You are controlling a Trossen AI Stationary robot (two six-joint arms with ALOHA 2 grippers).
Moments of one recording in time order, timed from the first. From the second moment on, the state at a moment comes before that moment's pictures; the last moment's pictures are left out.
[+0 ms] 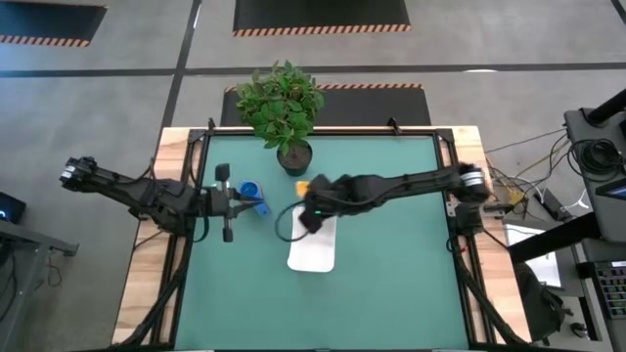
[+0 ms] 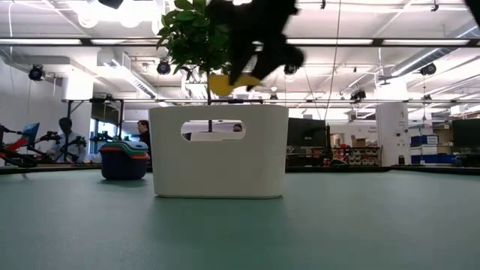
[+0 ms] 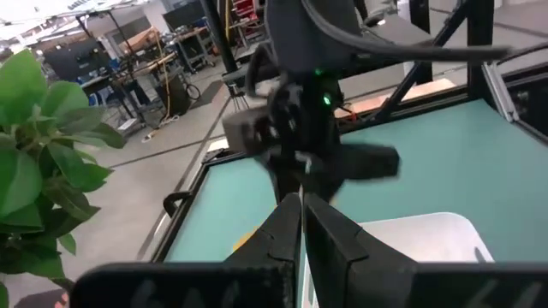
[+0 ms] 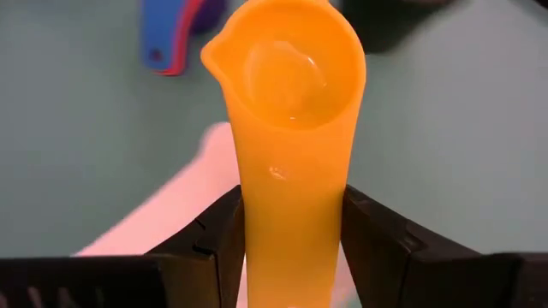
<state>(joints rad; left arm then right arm) -0.31 0.74 0.69 -0.12 -0.46 0.24 0.07 1.91 1.74 -0.90 0.34 0.78</state>
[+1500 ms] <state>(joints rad) -0.32 0.53 0.62 -0.08 -0.41 0.17 -0.04 2.52 2.35 -0.56 0.26 0.30</state>
